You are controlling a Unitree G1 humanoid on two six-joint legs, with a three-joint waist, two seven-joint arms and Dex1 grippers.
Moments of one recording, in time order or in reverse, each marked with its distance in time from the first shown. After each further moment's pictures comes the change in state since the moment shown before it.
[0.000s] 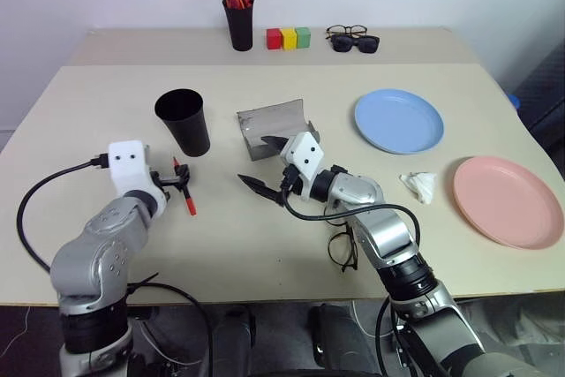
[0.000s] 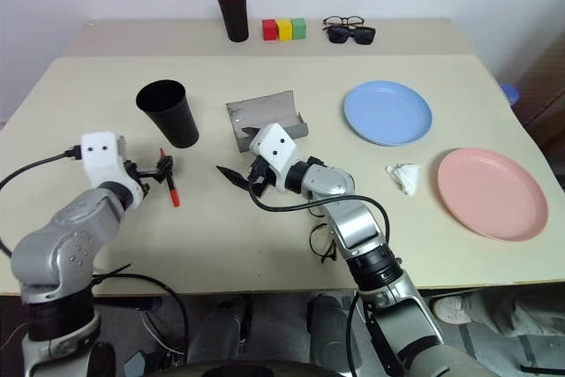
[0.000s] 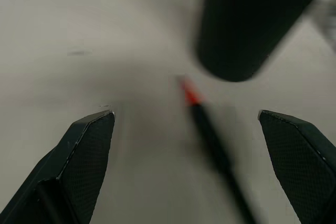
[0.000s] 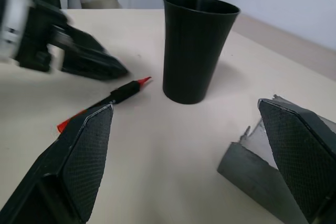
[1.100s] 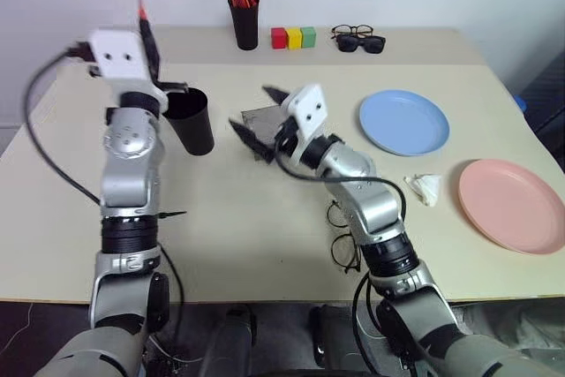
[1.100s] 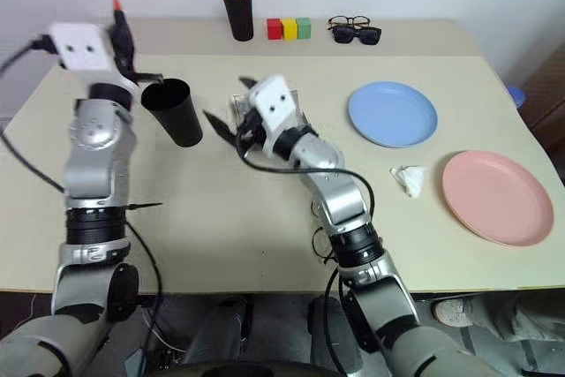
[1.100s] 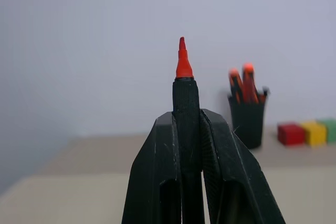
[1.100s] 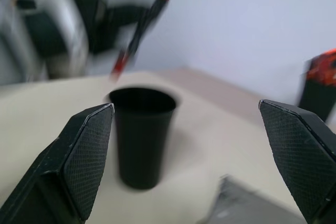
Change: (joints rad) left arm -0.398 0.003 -0.140 0.593 0.369 -0.993 -0.091; right arm -0.159 0.112 -0.137 0.049 0.042 -0.017 -0.163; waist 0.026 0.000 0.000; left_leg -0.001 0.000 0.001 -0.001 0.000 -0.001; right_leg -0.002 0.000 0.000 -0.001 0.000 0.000
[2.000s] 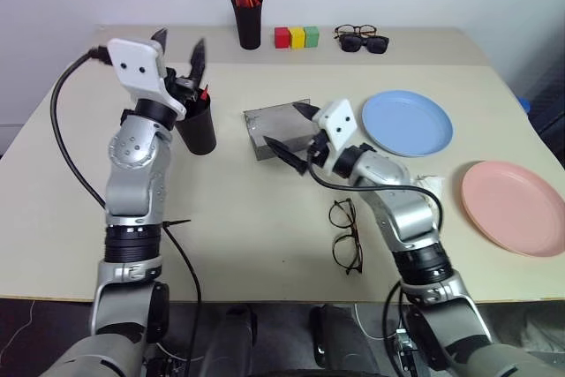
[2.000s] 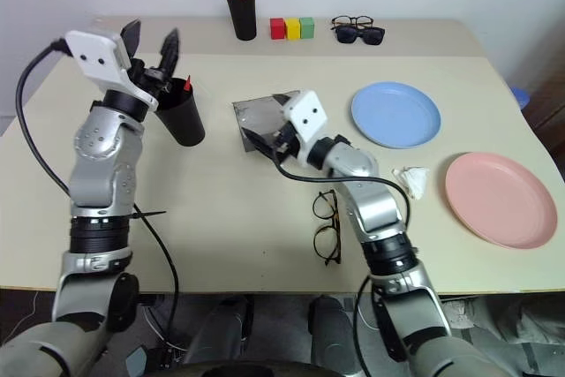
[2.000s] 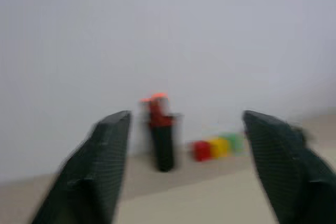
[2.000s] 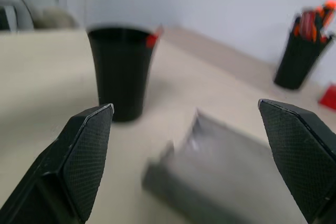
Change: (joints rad) left arm 0.045 0.079 -0.086 -0.199 -0.212 0.074 -0.387; right arm 0.139 -0.258 -0.022 -0.111 0.029 0.078 0.131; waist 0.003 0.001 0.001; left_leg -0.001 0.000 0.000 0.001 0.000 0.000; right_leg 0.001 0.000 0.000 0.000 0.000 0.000
